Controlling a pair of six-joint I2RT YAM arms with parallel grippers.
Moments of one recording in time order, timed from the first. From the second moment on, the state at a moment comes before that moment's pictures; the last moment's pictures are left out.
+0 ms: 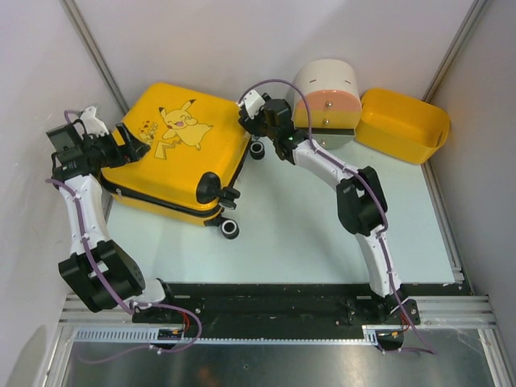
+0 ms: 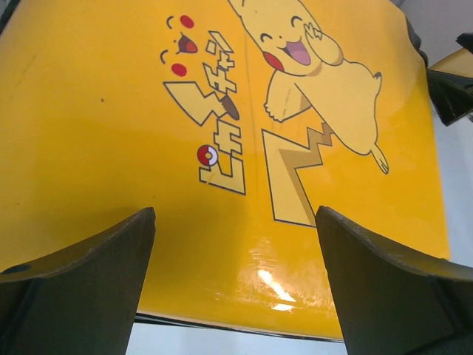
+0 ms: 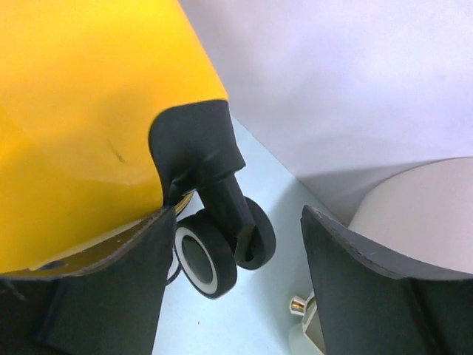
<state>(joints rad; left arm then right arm) 0.48 1.38 1.33 -0.51 0.68 -0.03 0.61 2.28 2.00 0.06 0.09 -0.46</state>
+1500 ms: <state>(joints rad) 0.35 0.91 1.07 -0.77 0.87 0.47 0.58 2.21 1.17 1.15 -0.81 0.03</state>
